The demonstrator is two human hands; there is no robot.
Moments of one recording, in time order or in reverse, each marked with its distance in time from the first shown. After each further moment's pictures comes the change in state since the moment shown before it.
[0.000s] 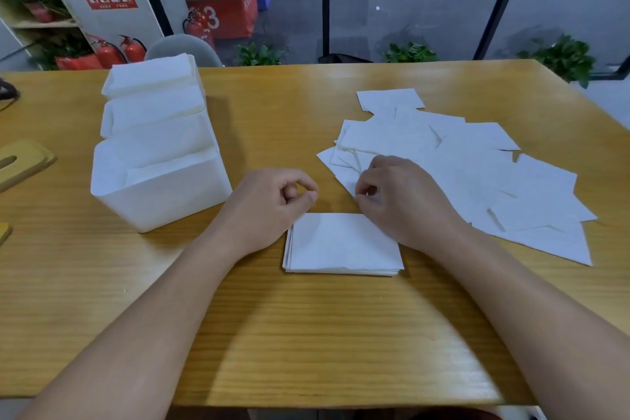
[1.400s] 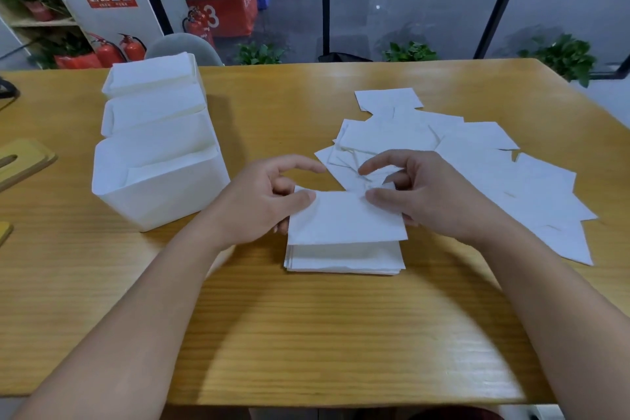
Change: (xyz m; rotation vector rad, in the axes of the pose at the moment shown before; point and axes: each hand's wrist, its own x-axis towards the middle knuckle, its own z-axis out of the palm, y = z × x) left_hand -0.002 0.012 -0.022 -0.346 -0.162 -0.082; right_hand -0.012 0.009 -0.043 0.808 -0.261 0.221
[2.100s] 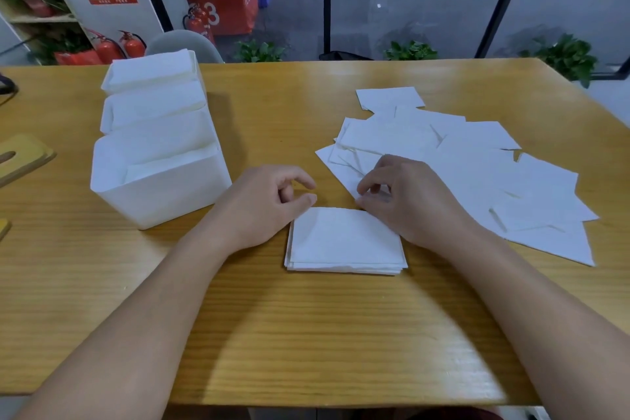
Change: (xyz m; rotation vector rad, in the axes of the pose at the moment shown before) left_hand 0.005 -0.016 0.005 0.361 0.102 0.028; right_hand 0.020 0.023 0.025 -0.638 0.201 -0.170
